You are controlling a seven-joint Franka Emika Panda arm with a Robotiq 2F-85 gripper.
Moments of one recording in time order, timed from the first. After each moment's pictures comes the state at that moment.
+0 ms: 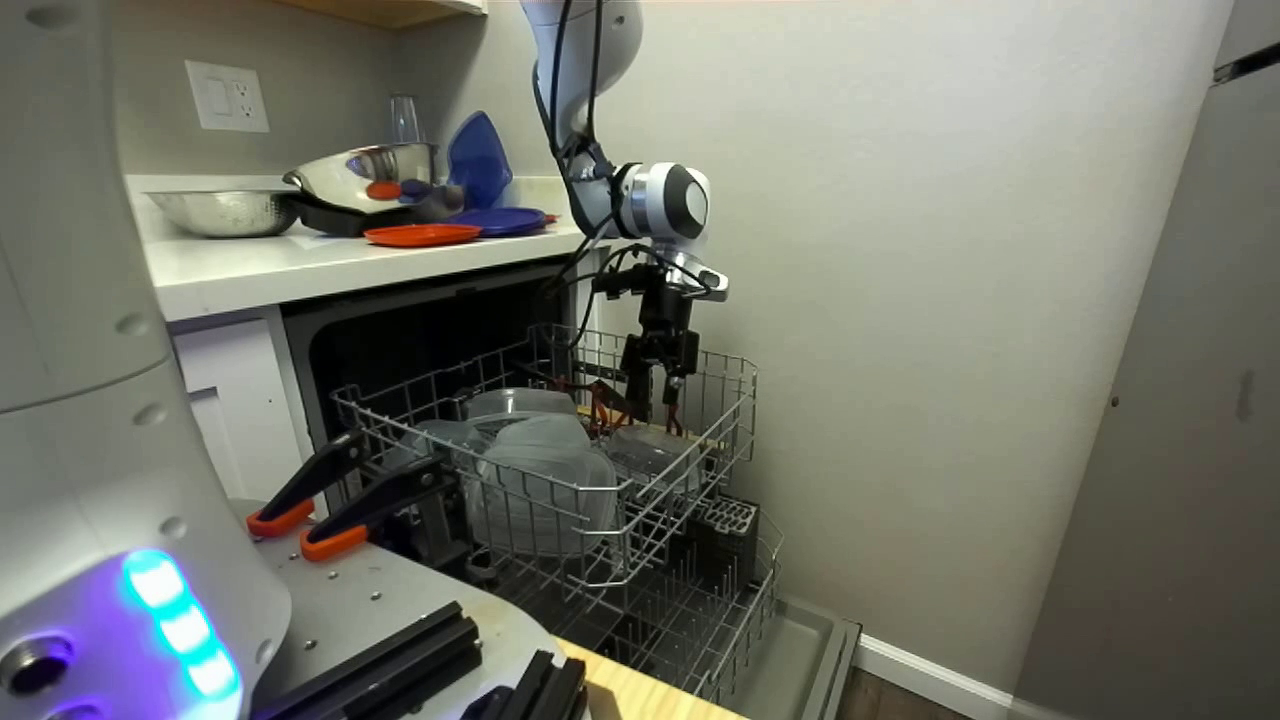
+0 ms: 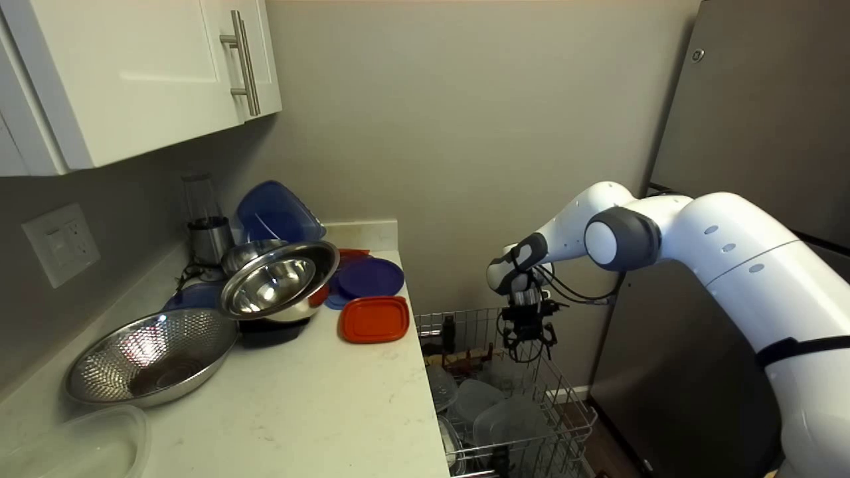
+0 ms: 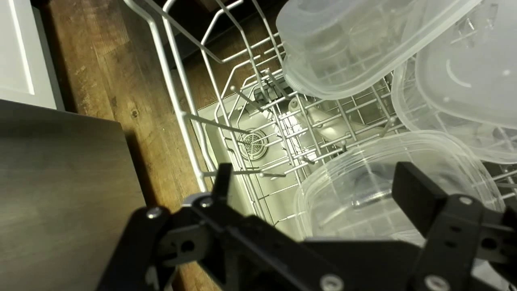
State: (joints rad) arm 0.09 1.02 -0.09 -1.41 0.05 1.94 0.53
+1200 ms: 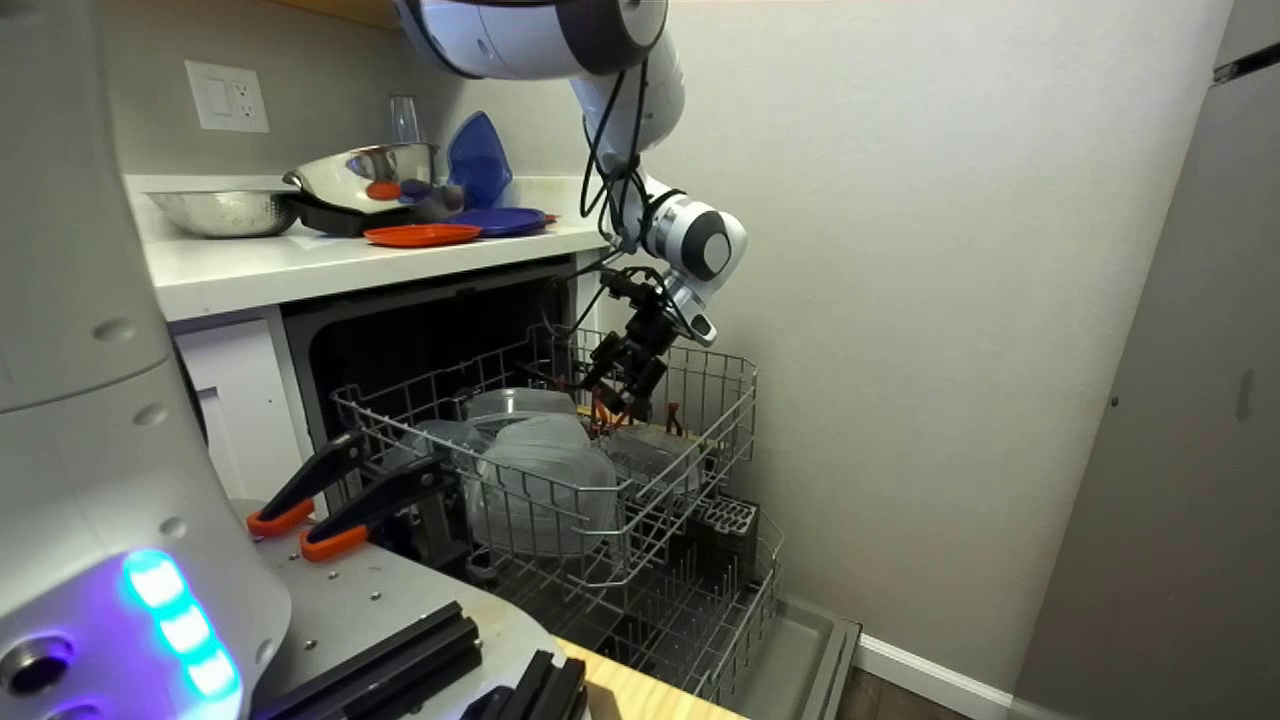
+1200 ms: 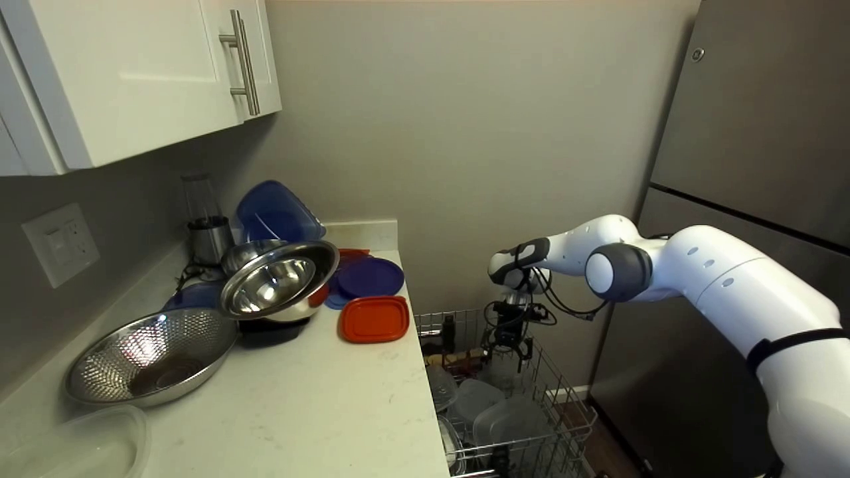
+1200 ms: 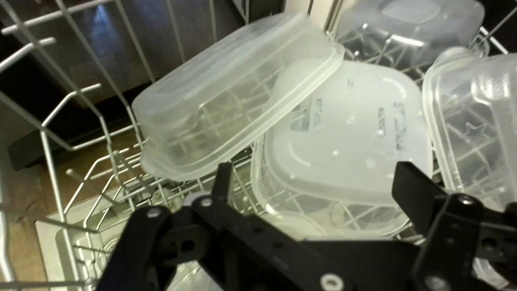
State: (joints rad) arm -0.06 1.29 0.08 -1.02 0.34 1.65 0.39
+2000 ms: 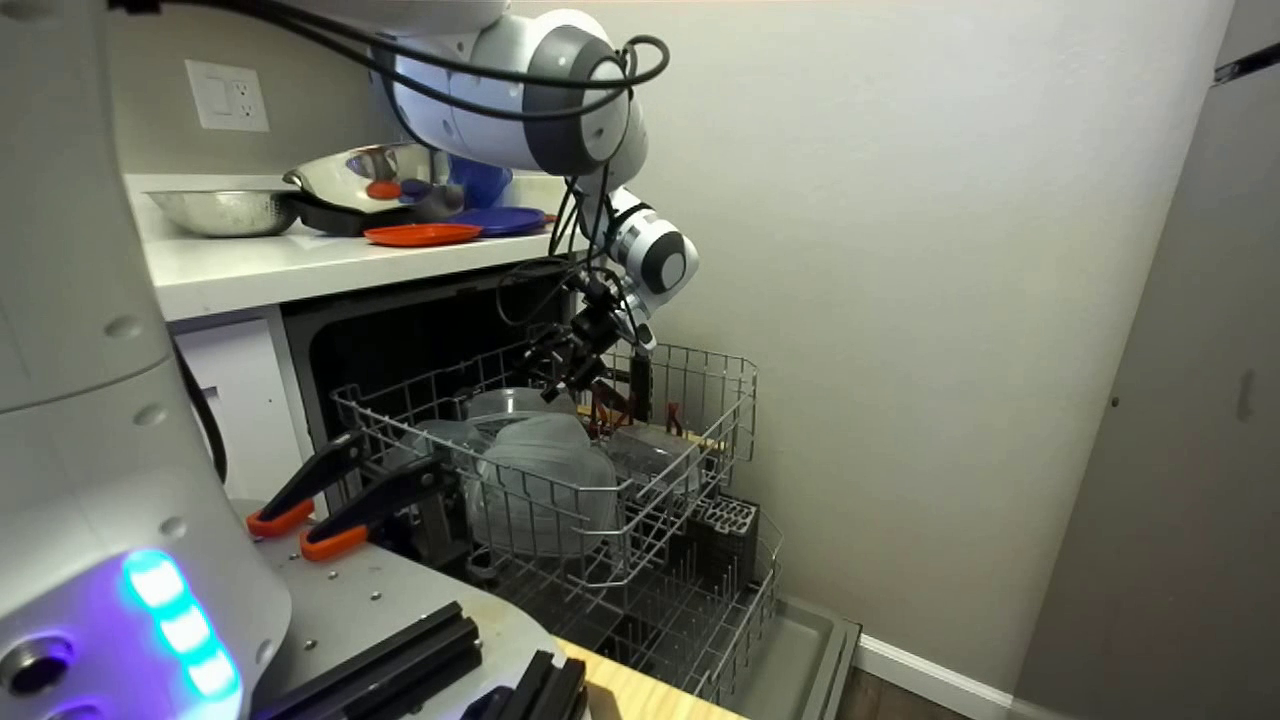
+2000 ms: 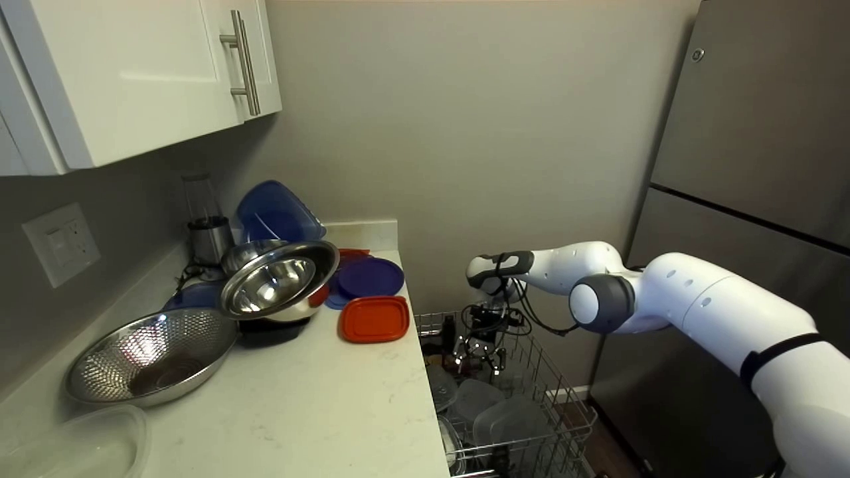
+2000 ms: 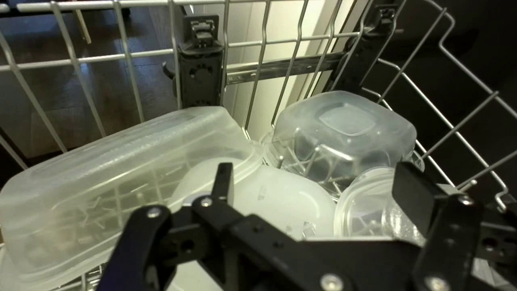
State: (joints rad) arm 0.01 1.48 0.18 -0.72 0.39 1.39 0.39
